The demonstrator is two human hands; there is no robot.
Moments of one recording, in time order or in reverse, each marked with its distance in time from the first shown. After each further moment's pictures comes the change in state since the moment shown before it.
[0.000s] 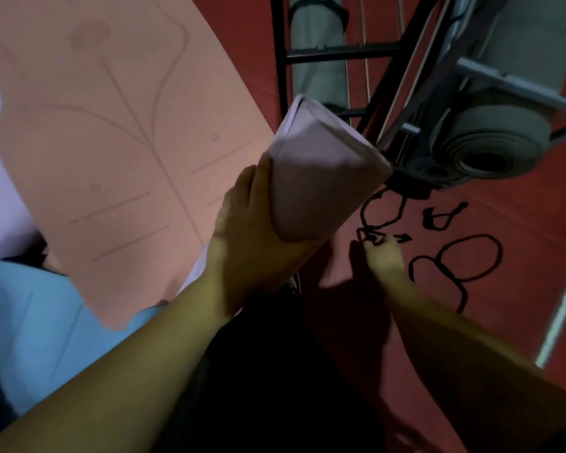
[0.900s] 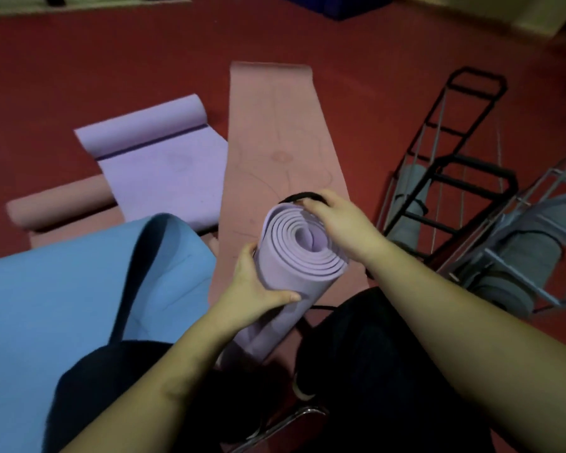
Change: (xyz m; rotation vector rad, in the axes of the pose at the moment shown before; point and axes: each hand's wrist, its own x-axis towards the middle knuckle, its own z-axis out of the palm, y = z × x) left_hand -0.274 -0.071 -0.184 -0.618 0.359 -0.210; right_hand -0.483 -0.248 -0.081 -0.071 -0.469 -1.188
